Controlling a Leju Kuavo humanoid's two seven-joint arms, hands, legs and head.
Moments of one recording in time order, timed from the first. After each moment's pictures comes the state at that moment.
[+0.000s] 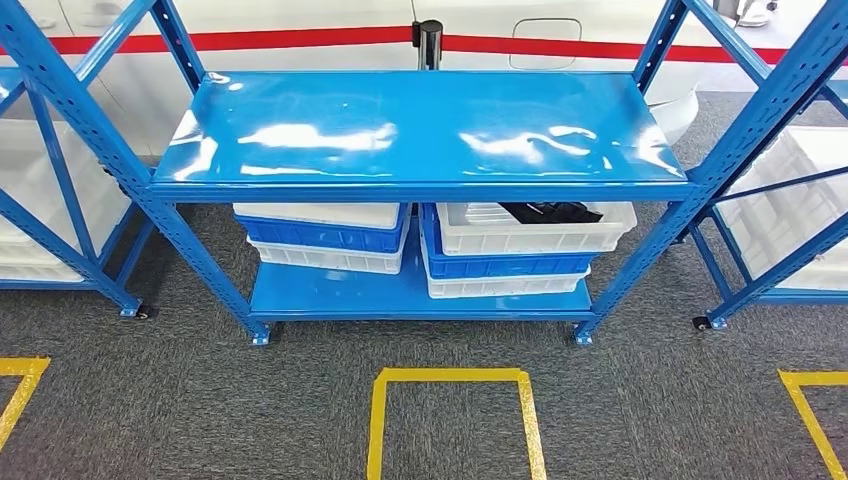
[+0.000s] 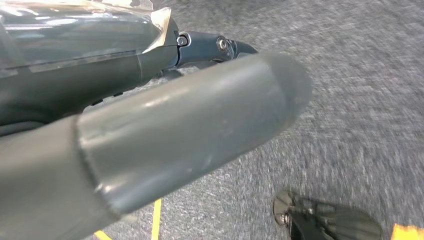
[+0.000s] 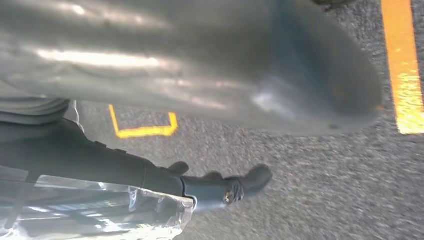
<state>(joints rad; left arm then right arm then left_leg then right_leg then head) -0.08 -0.18 0.97 -0.17 -0.96 0.41 -0.06 -0.06 0.15 -0.30 -0.19 0.30 -0.60 0.08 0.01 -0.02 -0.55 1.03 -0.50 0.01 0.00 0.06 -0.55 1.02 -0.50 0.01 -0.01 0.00</state>
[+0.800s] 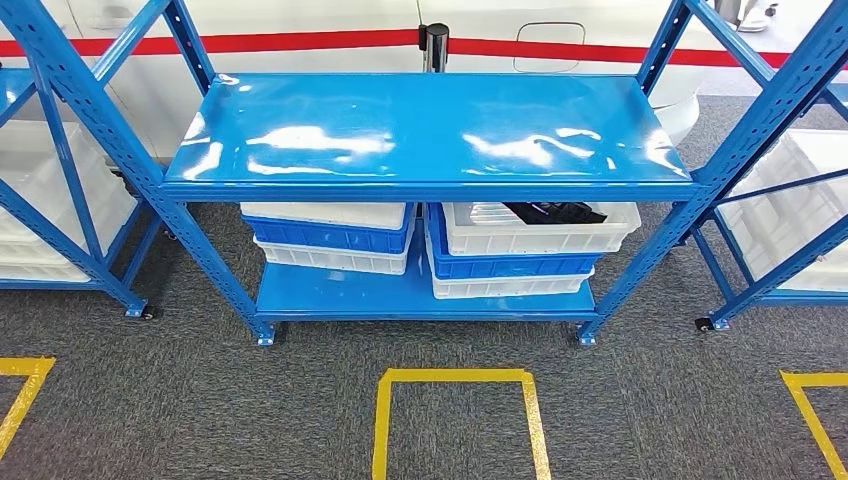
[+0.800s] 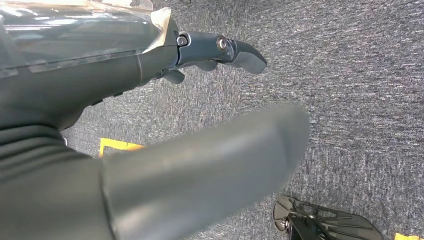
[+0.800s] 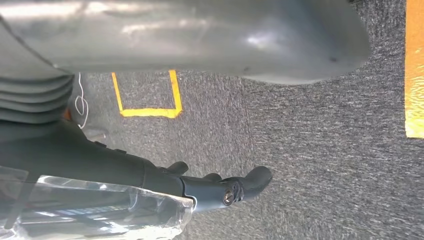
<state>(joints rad) -0.08 -0.19 0.97 -0.18 -0.96 0.42 -0.05 -0.06 0.15 -0.25 -0.19 0.39 -0.61 0.14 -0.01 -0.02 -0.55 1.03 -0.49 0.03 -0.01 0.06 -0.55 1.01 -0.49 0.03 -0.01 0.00</state>
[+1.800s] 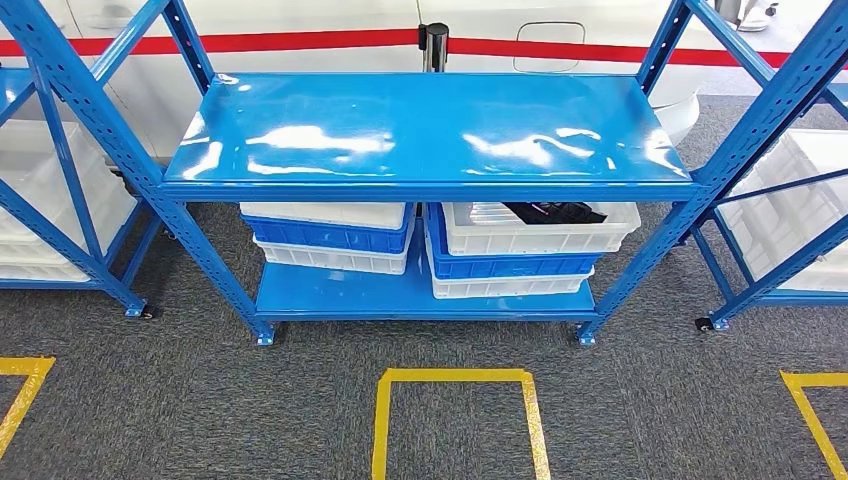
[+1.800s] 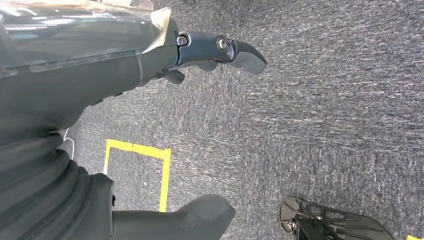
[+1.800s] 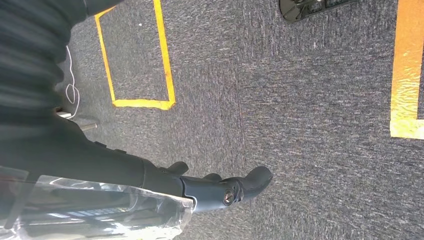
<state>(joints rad) -0.08 -0.19 0.97 -0.18 -0.97 0.42 -0.03 -0.06 0.15 -0.22 -0.19 0.41 -0.61 0.13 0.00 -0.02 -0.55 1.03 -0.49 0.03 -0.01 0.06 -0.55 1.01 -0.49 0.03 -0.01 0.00</state>
